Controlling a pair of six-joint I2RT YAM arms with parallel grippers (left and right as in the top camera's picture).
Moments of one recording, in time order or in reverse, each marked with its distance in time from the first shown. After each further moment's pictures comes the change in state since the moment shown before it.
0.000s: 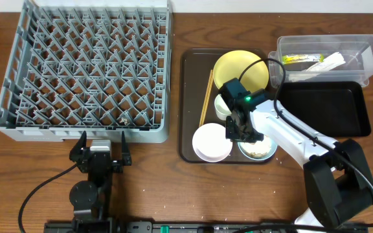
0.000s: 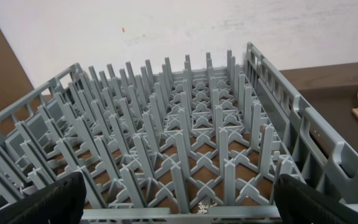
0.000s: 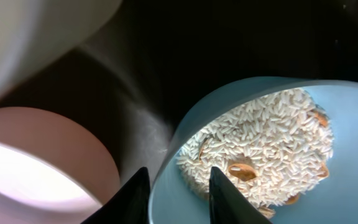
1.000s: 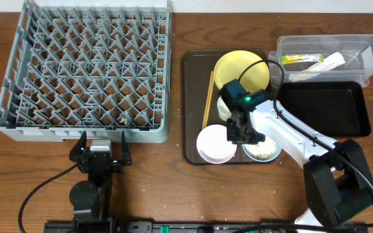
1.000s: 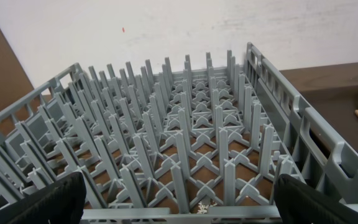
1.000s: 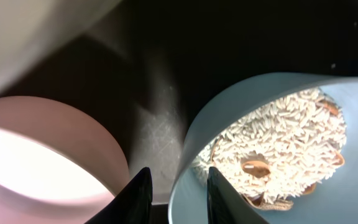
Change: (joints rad) left arm 0.000 0.000 0.000 0.000 0.000 0.000; right arm 0.001 0.000 -0.001 -0.029 0.009 -0.045
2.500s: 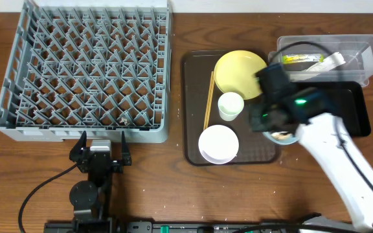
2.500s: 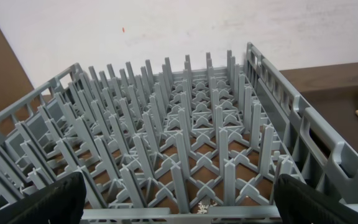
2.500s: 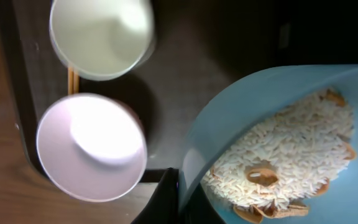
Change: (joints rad) left arm 0.000 0.000 0.000 0.000 0.000 0.000; right arm -0.154 -0.348 0.095 -0.130 -0.026 -0.138
